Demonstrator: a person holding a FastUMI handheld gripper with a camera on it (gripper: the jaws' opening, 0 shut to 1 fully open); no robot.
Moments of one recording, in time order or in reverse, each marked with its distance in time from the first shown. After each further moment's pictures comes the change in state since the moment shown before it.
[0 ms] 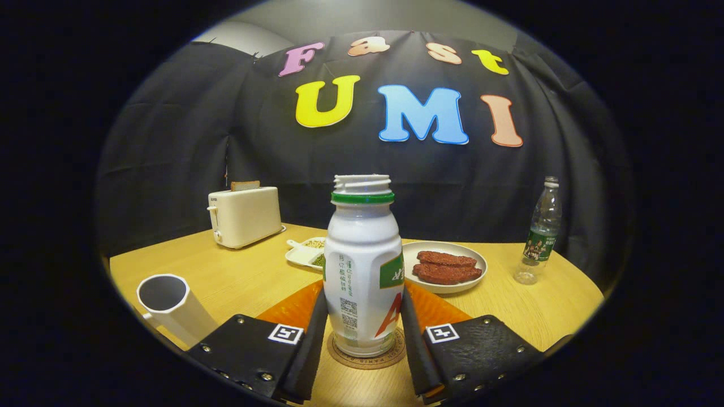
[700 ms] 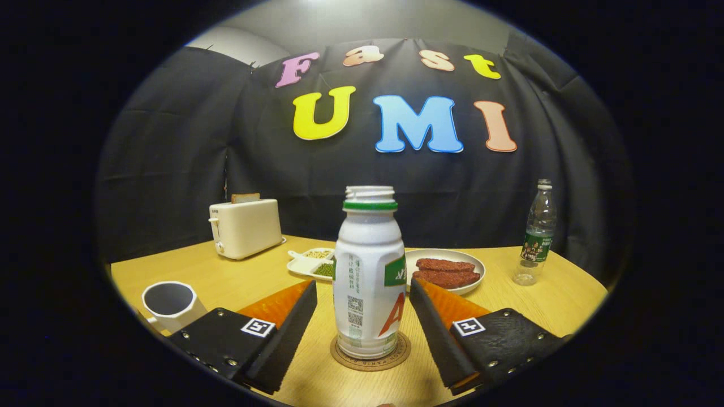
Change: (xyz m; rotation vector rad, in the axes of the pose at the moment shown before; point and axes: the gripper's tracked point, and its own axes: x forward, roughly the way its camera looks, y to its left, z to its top) arm -0.008 0.002 0.022 0.044 -0.097 0.000
